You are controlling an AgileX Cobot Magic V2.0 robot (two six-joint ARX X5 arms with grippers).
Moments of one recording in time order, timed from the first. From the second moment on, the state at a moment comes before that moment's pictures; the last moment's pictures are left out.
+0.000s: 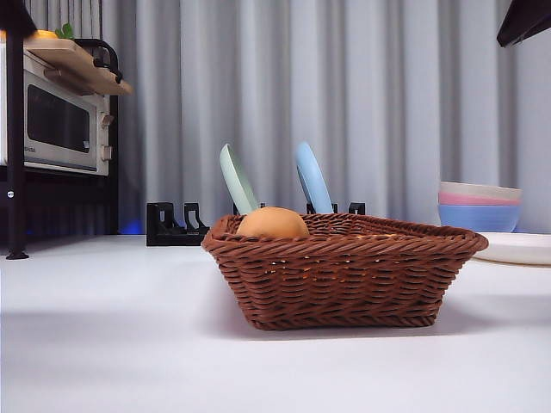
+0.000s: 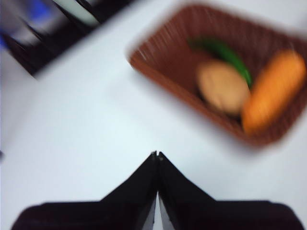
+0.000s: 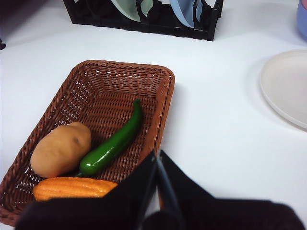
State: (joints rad) left arm -0.80 0.66 0.82 -0.70 -0.33 0.06; right arm 0.55 0.77 0.82 -0.56 0.16 0.14
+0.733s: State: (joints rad) left arm -0.12 0.06 0.10 -0.14 -0.02 0.07; right arm 0.55 0.77 0.82 -0.56 0.16 0.14
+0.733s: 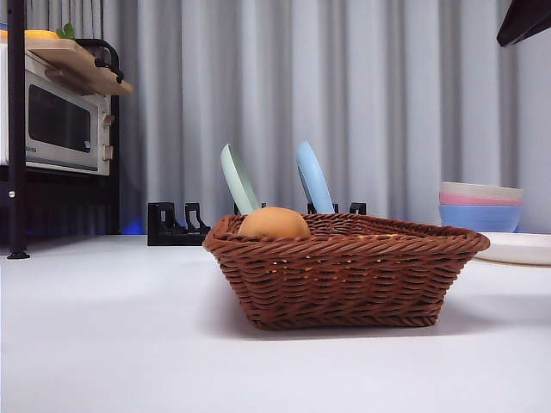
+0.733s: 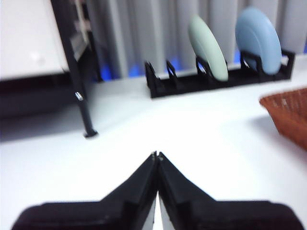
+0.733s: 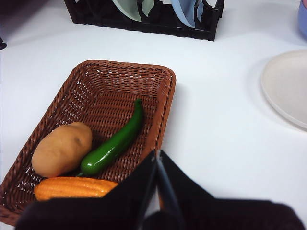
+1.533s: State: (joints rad) left arm -0.03 0.00 0.02 -0.18 0.05 0.06; right arm 0.55 0.77 0.82 -0.56 0.16 0.14
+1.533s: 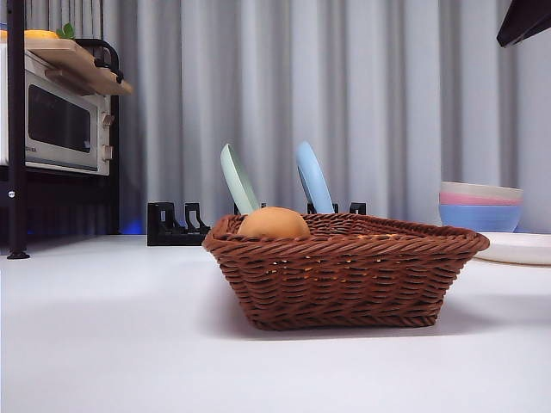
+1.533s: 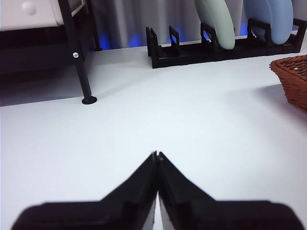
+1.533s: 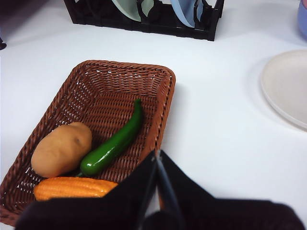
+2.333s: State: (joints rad) left arm -0.03 0.00 0.02 -0.18 0.05 0.06; right arm 0.25 0.46 0.61 -0.30 -0.08 -0.06
